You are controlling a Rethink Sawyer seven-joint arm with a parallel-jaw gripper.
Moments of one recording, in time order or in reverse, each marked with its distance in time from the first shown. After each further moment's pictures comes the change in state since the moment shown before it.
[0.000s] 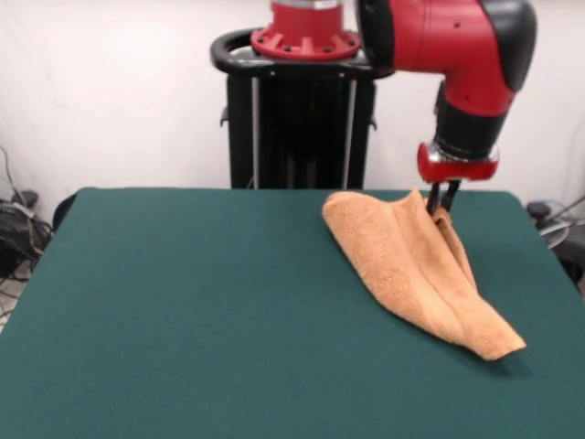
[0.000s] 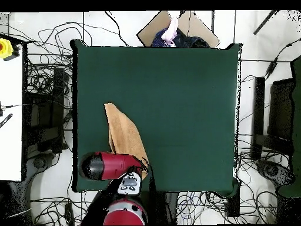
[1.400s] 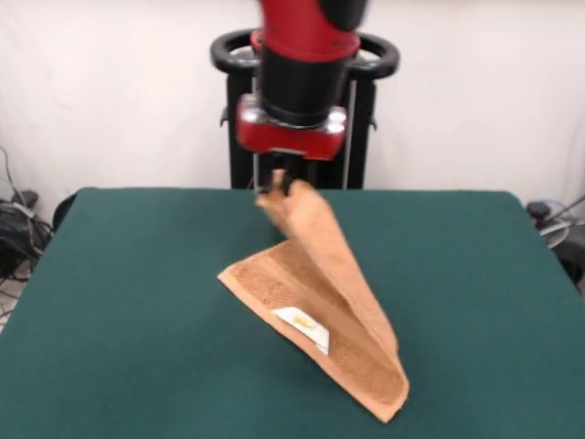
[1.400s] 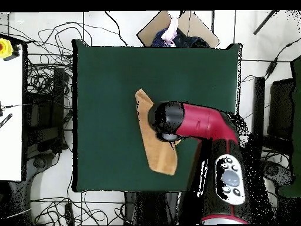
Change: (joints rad) arm -0.431 -0.122 0.026 -0.453 -0.308 0.589 -0.068
